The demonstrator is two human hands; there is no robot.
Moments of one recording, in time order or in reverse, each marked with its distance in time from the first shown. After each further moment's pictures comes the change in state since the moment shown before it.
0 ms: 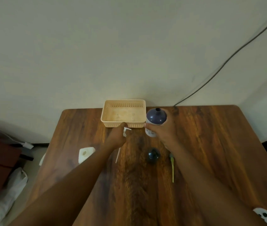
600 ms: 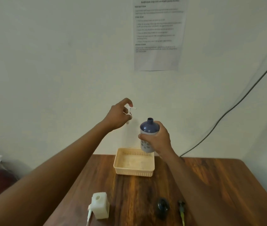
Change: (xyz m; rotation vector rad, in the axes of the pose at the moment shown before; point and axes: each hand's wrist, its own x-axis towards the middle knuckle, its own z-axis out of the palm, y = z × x) left_hand -0.013 0.142 -0.243 -0.081 0.373 0.279; right_hand -0.006 -0.163 0.017 0.068 0.012 -0.315
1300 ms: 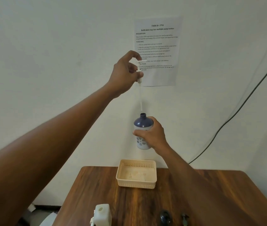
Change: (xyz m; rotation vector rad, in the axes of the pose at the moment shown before) left_hand 0.018 0.158 -0.118 -0.175 0.307 0.333; right_hand 0.005 -0.085 0.002 0.014 -0.043 -0.130
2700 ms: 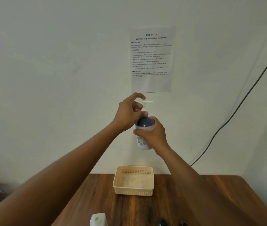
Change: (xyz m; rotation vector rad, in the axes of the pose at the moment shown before) left_hand -0.061 -0.042 0.059 -0.060 -0.077 -0.083; right_hand 0.006 -0.023 -0.020 -0.067 0.085 -0.025
